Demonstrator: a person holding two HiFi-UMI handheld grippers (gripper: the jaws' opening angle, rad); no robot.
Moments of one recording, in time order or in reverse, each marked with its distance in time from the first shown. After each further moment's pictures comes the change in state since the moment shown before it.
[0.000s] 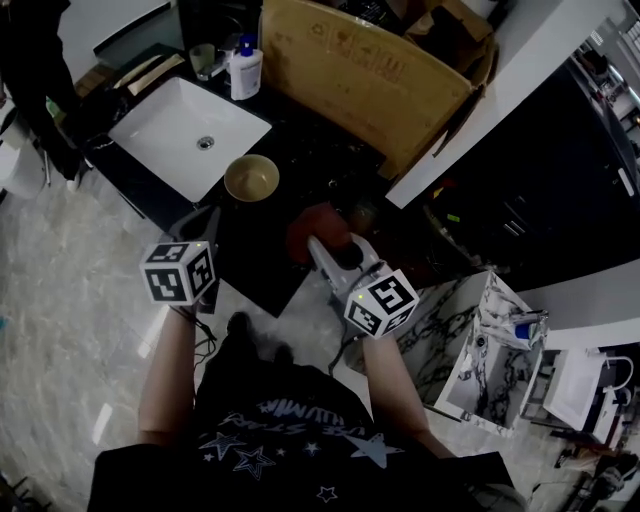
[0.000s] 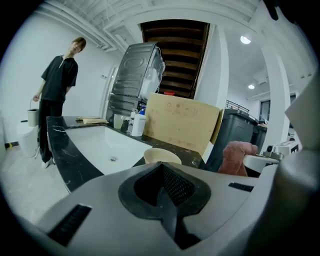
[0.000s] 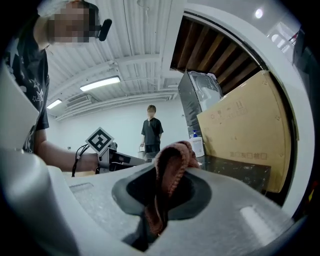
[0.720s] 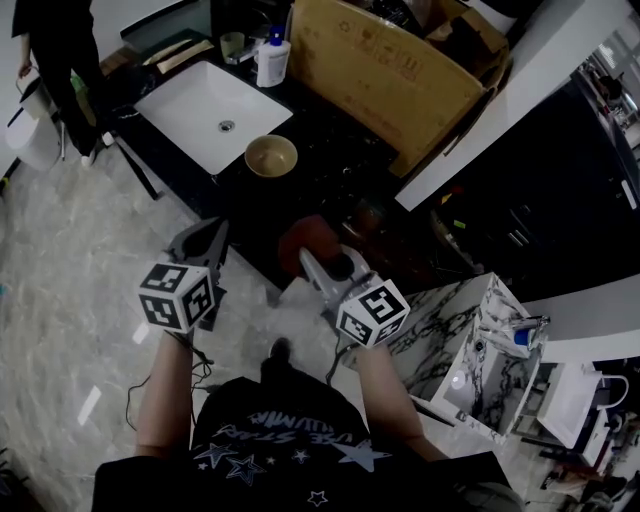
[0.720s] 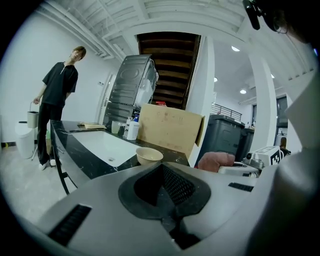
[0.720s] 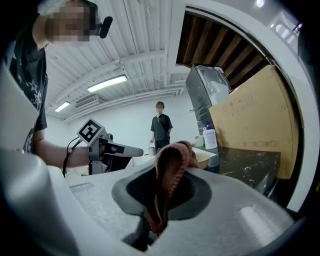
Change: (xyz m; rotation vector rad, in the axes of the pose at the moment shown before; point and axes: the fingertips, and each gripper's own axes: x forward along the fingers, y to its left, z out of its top) left arm -0.094 -0.039 -0.026 0.029 -0.084 -0.051; right arm -0.021 0.074 -0.029 0.009 0.041 0.096
